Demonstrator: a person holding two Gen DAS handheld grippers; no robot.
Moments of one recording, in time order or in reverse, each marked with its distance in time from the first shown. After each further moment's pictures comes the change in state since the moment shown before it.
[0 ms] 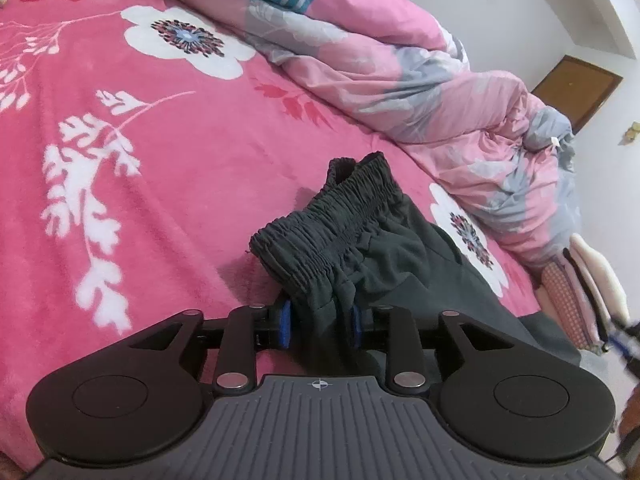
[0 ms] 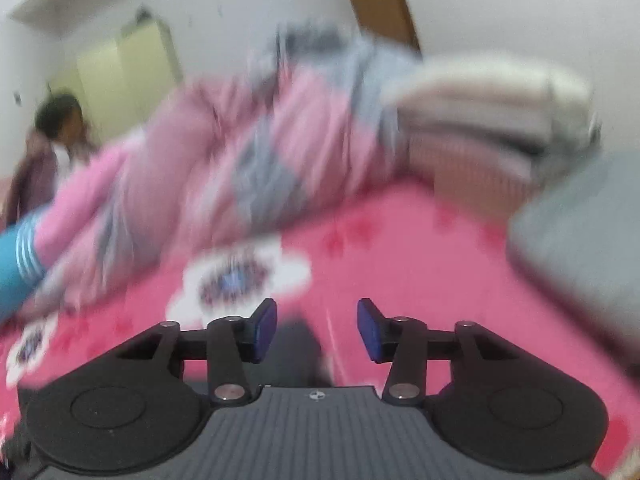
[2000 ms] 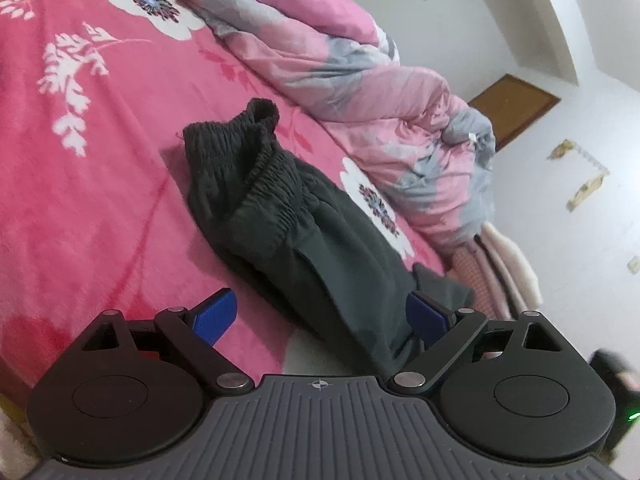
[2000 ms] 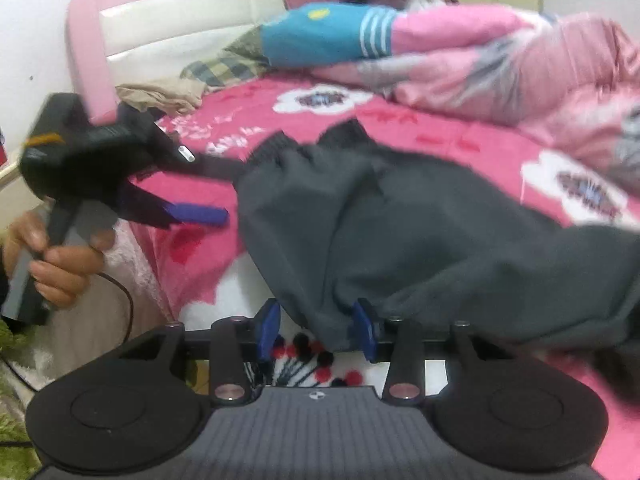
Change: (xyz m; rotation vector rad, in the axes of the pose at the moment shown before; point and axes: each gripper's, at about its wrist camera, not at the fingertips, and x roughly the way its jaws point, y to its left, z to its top) left arm -0.050 -0.023 -0.071 -0.062 0.005 -0.247; right arm -0.081 0.147 -0.149 -0.683 0.331 0.658
